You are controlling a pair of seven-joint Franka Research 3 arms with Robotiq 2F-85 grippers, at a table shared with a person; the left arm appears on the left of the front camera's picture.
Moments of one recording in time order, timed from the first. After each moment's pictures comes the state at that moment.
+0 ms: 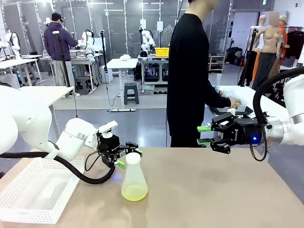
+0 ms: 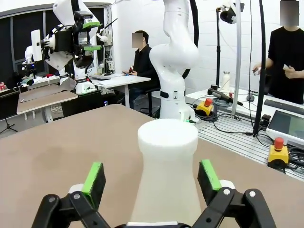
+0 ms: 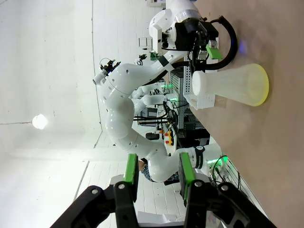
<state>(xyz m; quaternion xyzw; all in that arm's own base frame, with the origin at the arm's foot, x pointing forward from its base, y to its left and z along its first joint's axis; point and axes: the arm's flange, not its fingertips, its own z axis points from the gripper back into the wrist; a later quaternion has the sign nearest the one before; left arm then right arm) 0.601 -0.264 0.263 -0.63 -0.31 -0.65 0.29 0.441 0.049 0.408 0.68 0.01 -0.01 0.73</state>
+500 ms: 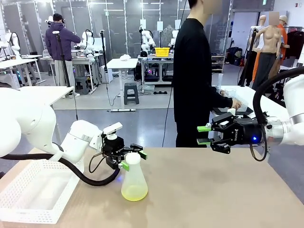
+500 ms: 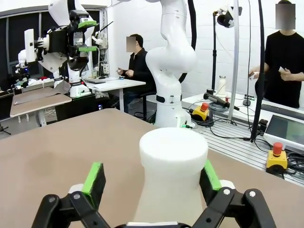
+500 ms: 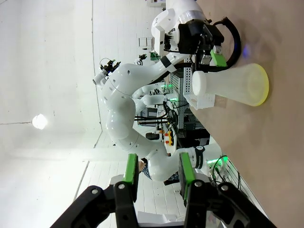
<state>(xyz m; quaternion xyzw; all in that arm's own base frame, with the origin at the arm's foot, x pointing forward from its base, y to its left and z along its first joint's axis) 0.592 -0.285 0.259 -0.64 -0.30 -0.65 0.28 0.441 0.049 0.408 0.68 0.01 -0.01 0.73</state>
